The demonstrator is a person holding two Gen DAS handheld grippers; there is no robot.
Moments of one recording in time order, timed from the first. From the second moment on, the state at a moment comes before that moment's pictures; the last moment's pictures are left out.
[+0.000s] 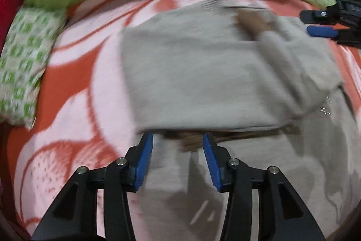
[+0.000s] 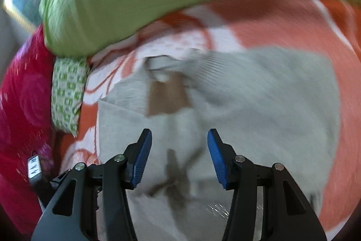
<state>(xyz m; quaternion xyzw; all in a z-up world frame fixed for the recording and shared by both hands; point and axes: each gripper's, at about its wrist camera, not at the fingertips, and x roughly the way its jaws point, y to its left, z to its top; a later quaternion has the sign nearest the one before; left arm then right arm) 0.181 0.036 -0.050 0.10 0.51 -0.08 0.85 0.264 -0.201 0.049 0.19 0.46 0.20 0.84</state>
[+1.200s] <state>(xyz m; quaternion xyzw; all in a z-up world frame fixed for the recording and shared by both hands) 0.224 0.053 -0.084 0.04 0.54 0.04 0.84 0.195 -0.330 -0.039 0.42 0.42 0.06 0.81</state>
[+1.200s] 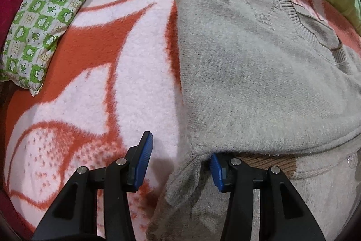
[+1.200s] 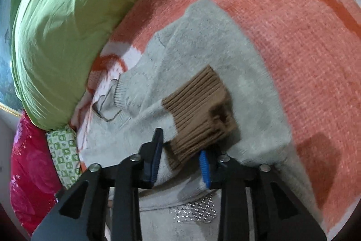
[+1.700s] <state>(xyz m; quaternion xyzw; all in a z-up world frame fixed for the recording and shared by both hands) 0.221 0.085 -0.085 -0.07 0.54 0.06 0.84 0.193 -0.312 0.001 0.28 0.37 0.10 0.88</state>
